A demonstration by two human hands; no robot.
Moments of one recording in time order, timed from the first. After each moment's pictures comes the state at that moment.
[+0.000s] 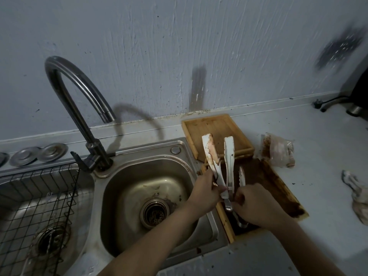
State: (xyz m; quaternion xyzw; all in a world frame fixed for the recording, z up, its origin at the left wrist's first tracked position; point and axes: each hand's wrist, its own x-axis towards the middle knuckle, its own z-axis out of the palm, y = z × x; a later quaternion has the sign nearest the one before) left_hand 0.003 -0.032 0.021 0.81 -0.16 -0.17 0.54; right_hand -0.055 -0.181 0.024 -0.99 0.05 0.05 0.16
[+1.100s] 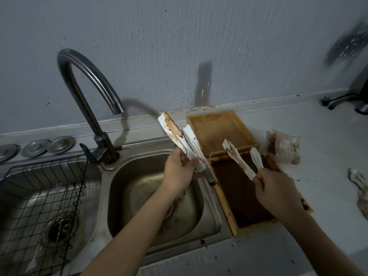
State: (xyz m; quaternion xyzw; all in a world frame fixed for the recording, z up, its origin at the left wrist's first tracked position) left_hand 0.018 0.025 0.059 0.67 0.01 -0.12 0.73; right_hand -0.065 -0.187 0.051 -0.98 0.09 -0.12 0.12
